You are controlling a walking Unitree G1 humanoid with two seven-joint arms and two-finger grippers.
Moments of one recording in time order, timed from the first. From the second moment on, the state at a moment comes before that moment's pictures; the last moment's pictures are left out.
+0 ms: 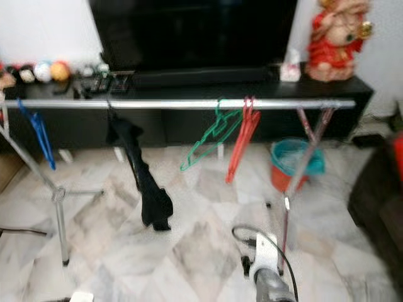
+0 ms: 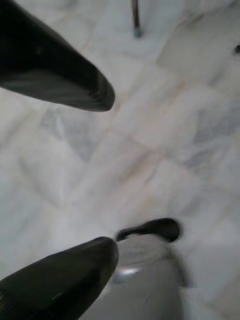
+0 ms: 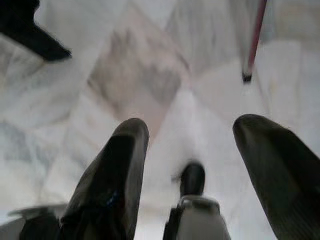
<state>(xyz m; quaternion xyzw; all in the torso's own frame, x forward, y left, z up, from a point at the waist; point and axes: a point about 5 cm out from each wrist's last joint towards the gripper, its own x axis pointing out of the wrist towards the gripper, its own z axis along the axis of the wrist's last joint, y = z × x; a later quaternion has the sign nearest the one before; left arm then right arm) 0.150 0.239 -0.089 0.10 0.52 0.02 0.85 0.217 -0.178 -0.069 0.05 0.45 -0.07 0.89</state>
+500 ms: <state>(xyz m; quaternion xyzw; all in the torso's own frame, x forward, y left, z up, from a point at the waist) 0.154 0.238 -0.088 0.10 0.51 0.02 0.85 0.226 -0.169 -0.064 0.05 0.44 -0.05 0.90</state>
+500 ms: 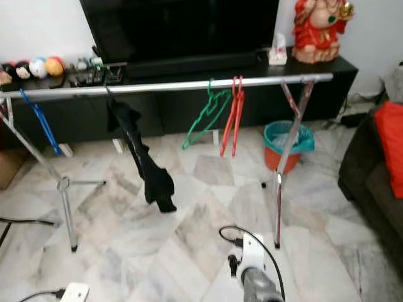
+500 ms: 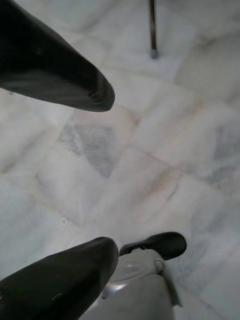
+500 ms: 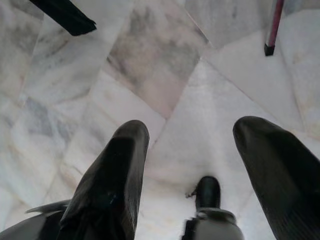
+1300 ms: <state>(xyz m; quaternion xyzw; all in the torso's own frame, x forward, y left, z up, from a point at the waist) 0.149 0.217 -0.094 0.07 0.51 0.02 0.85 0.229 -0.201 -0.058 0.02 0.44 -0.07 0.90</state>
